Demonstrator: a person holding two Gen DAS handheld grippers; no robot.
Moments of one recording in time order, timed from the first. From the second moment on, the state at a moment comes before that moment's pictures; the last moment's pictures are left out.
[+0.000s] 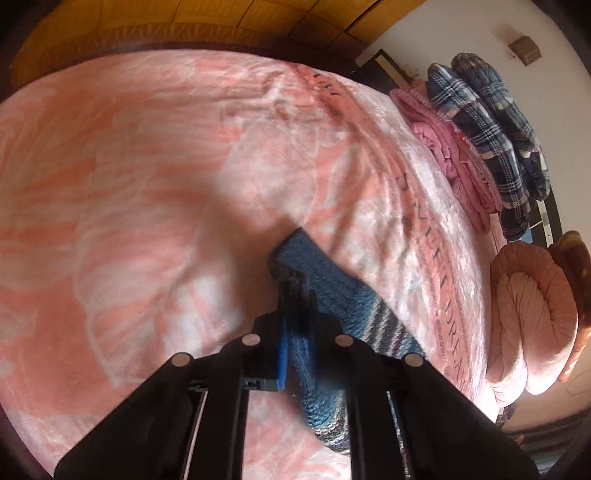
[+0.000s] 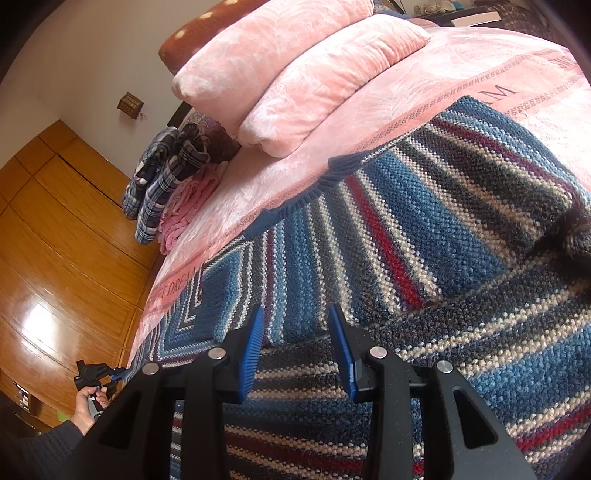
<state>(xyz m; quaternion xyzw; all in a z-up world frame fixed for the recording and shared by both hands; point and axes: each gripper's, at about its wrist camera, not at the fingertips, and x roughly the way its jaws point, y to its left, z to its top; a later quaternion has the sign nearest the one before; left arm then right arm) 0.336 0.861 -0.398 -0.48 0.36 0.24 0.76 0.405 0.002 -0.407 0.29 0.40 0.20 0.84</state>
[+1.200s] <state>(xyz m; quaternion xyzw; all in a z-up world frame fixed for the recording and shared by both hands) 0.457 0.502 -0.183 -0.32 0.28 -0.11 0.90 0.335 -0.024 -0.396 0.33 0.43 0.23 0.81</state>
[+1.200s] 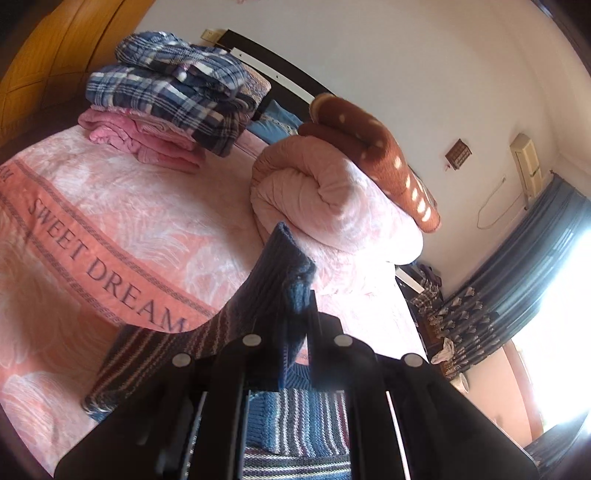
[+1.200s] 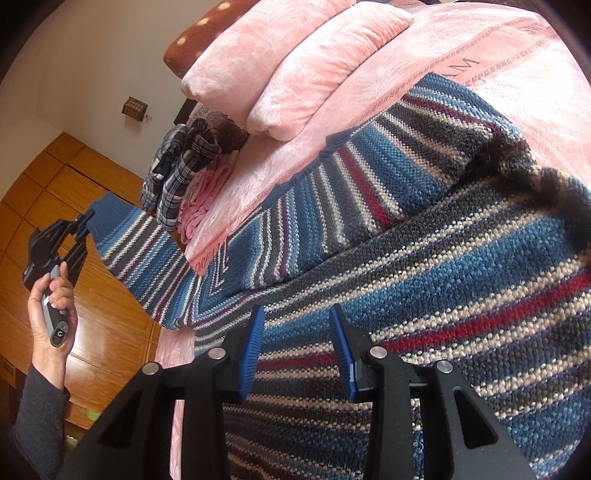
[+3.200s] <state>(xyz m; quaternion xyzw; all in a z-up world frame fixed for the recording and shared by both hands) 0.328 0.524 -0.394 -0.53 0.17 -0.05 0.83 0.533 0.027 -0.259 0.20 0.52 0.24 0.79</state>
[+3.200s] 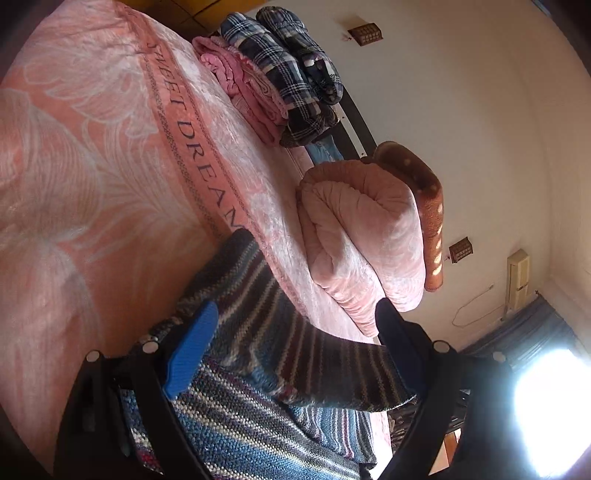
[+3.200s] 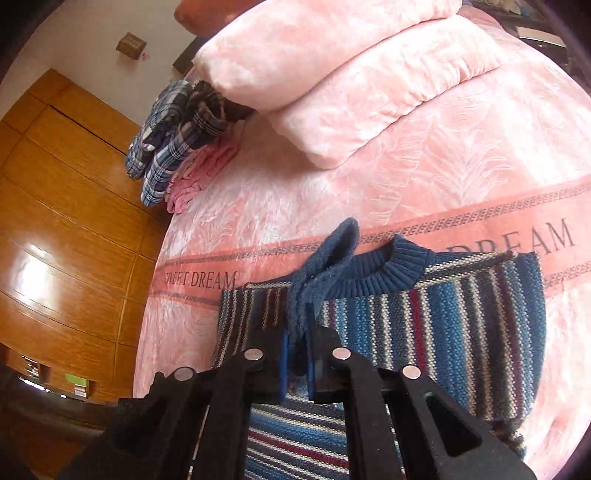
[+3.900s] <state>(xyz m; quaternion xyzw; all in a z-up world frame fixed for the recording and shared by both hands) 0.355 0.506 -0.414 -0.53 0.23 -0.09 0.81 0.513 -0.058 -0.410 0.25 0.61 0.14 0.74</state>
